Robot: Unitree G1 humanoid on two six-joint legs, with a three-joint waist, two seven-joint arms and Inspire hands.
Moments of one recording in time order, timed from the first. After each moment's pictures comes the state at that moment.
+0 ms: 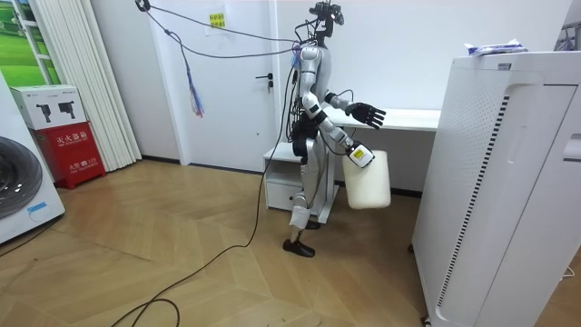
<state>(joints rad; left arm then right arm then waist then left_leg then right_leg) -0.02 0.26 -0.54 0.08 -0.32 -0.22 -0.33 -0.11 -0.29 0.34 0.70 0.23 -0.13 0.05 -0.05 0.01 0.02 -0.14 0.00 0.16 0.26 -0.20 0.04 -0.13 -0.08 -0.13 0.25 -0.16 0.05</state>
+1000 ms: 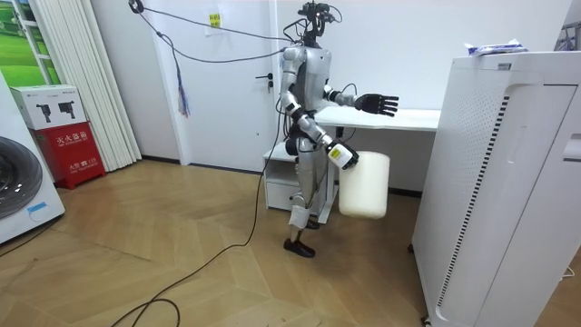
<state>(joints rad) 0.02 0.26 -0.33 0.00 -0.22 -0.23 -0.10 -0.03 -0.30 0.24 0.62 0.23 -0.13 0.01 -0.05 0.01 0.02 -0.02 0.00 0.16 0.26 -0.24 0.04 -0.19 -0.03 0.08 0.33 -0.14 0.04</state>
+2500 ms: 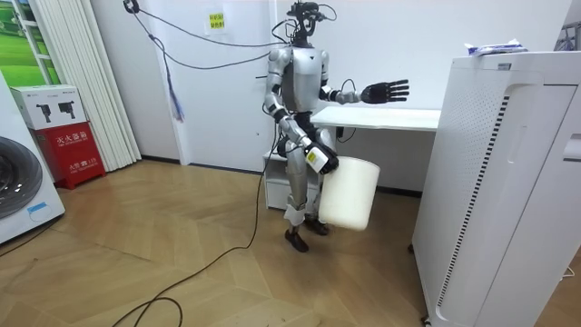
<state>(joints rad) 0.03 0.27 -0.16 -0.06 -0.14 -0.27 0.12 0.01 -0.31 0.21 0.61 0.27 -0.13 0.00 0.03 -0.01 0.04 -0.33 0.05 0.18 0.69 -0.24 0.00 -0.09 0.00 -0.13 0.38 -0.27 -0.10</state>
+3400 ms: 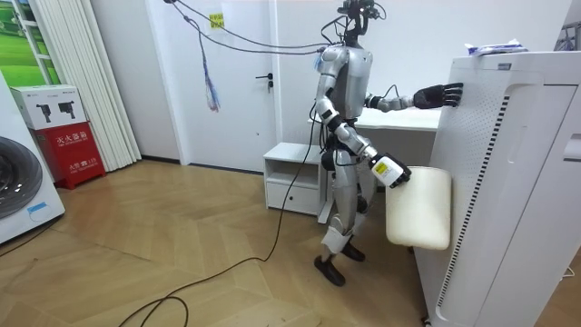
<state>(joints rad) 0.08 0.27 -0.21 -0.04 -0.12 -0.39 0.15 0.04 -0.33 0.23 0.57 0.28 -0.15 -0.04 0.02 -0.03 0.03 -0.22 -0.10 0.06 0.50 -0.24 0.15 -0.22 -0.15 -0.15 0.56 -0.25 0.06</state>
